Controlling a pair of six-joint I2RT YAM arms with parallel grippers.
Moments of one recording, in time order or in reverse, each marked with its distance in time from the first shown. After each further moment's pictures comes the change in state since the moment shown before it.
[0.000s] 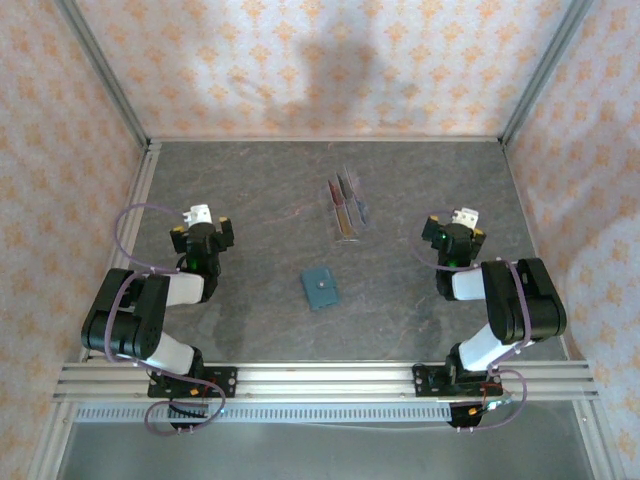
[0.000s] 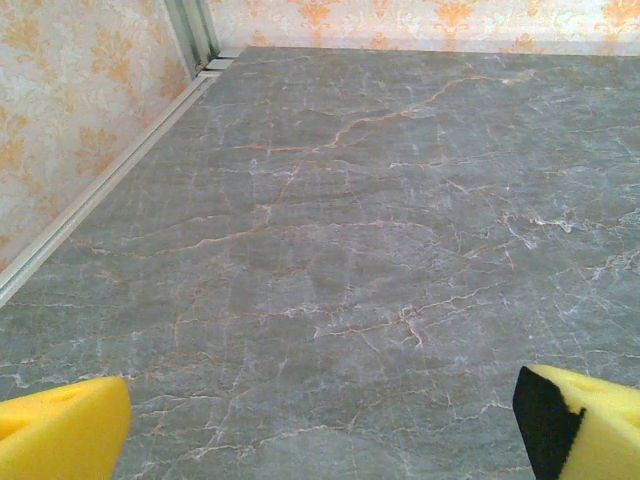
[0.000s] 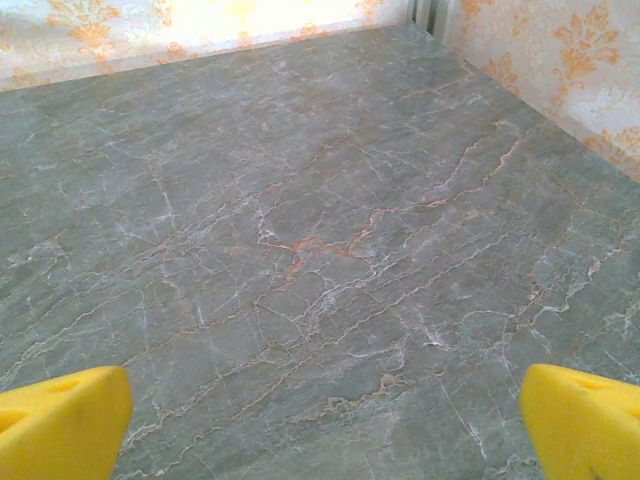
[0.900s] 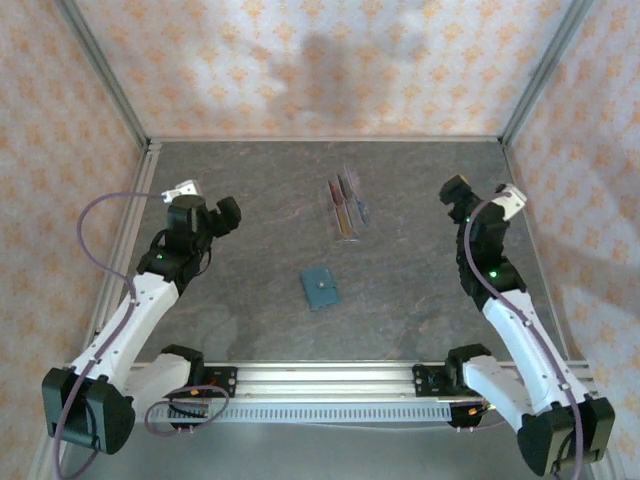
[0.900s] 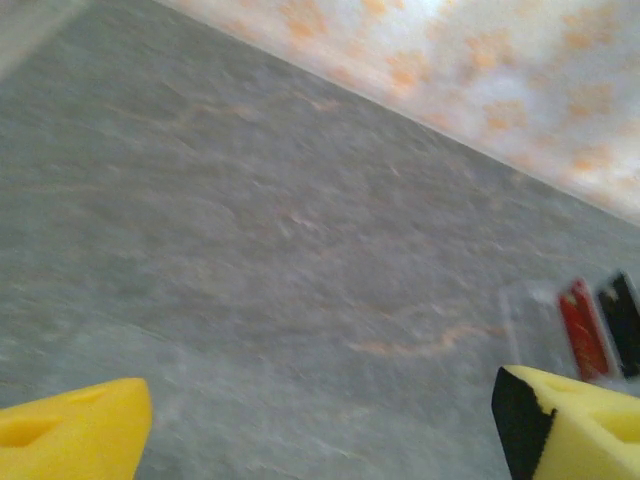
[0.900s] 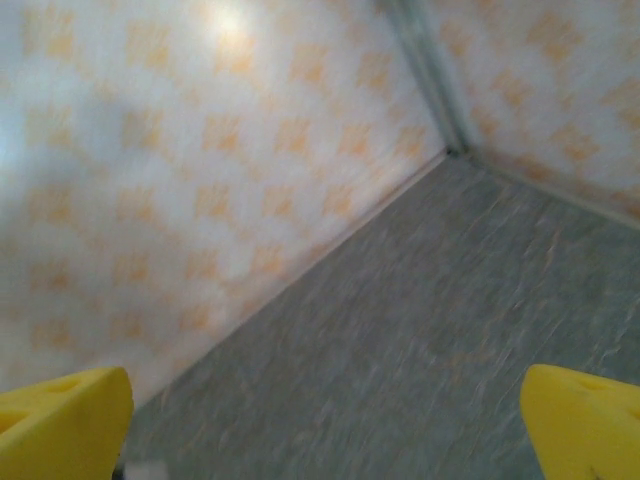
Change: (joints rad) left arm -0.107 -0.489 0.397 -1.022 0.273 -0.460; right arm 0.166 -0.706 0.373 -0.946 0.109 0.494
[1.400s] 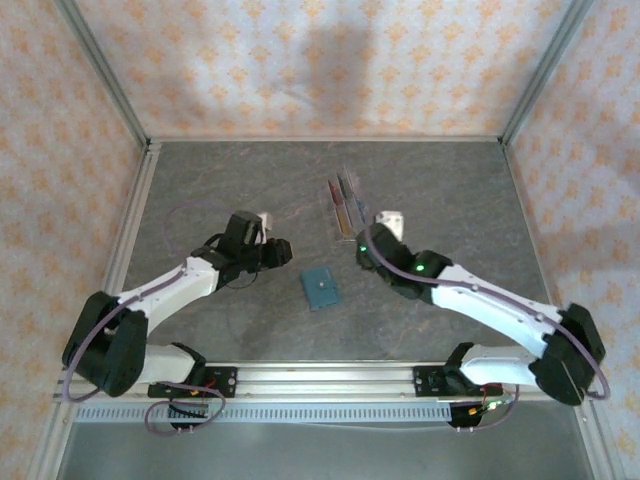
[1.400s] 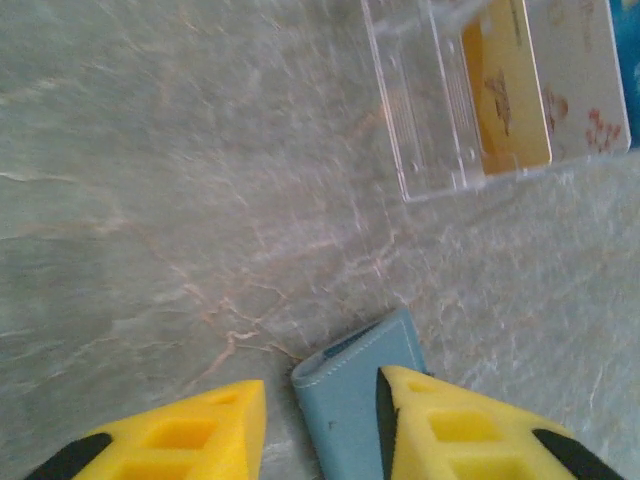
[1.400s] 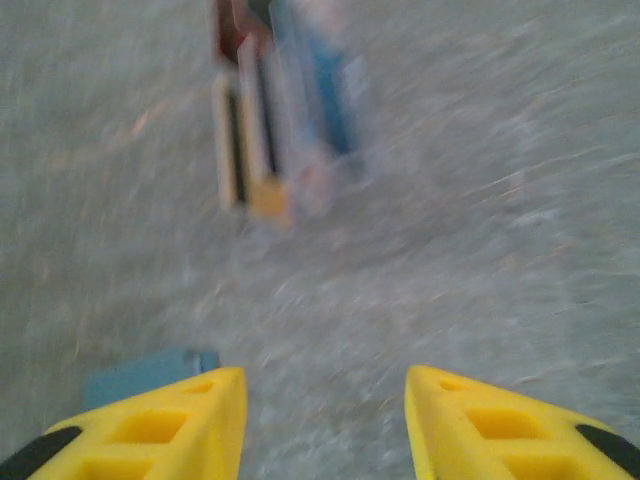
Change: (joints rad) left arm -0.243 0.332 -0.089 0.152 0.425 -0.134; right arm 0.640 0.367 0.127 -0.366 -0.047 0.023
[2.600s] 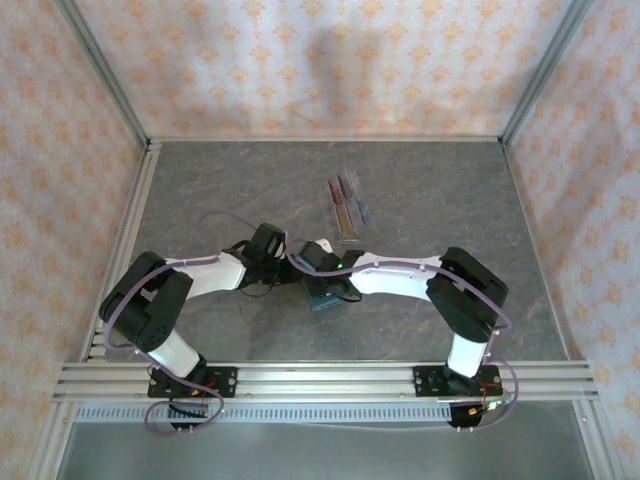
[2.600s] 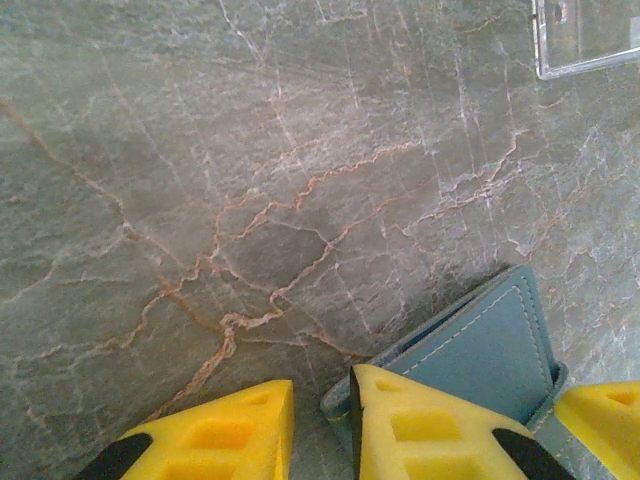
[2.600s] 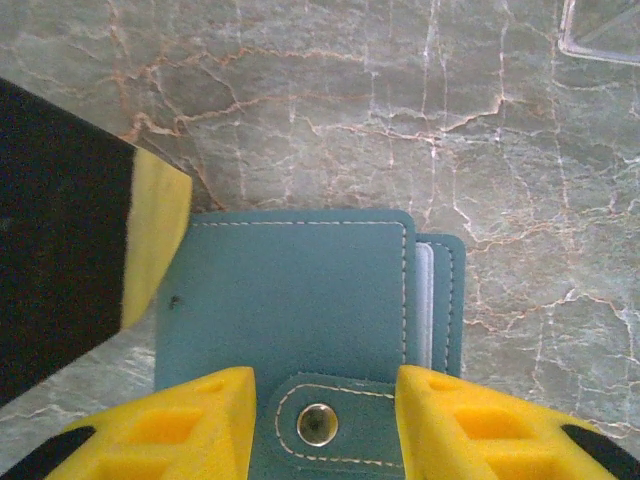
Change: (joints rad) left arm -0.078 0.261 -0.006 0.095 0.019 -0.014; right arm 0.139 0.554 0.209 0.053 -0.199 -0.106
